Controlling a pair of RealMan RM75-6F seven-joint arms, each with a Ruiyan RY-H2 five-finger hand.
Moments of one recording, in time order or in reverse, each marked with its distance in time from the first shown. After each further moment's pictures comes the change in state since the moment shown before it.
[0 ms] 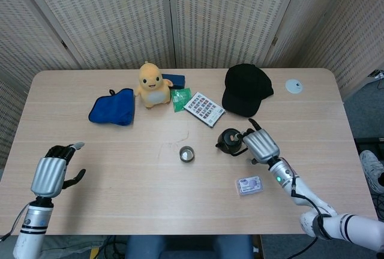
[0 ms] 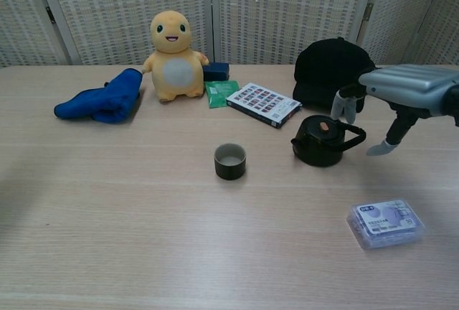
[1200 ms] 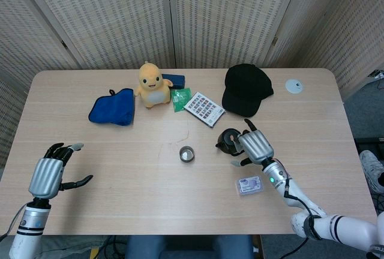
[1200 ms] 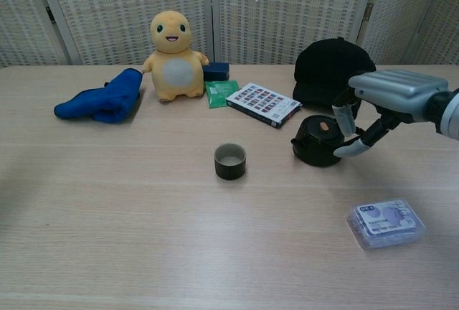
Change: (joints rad) left arm 0.006 0.005 0.008 0.038 0.036 0.009 -0.138; right arm -0.008 -0.076 0.022 0.030 0.042 0.035 -0.029
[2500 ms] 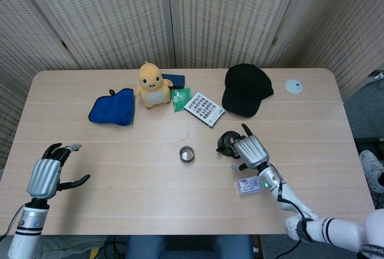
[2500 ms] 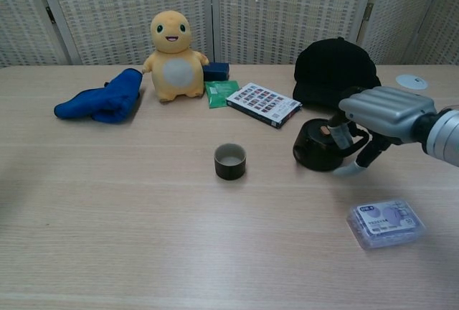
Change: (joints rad) left arm 0.007 -0.008 0.001 0.032 -0.008 0.000 -0.048; right arm -0.006 -0.071 -0.029 0.032 0.034 0.016 -0.177
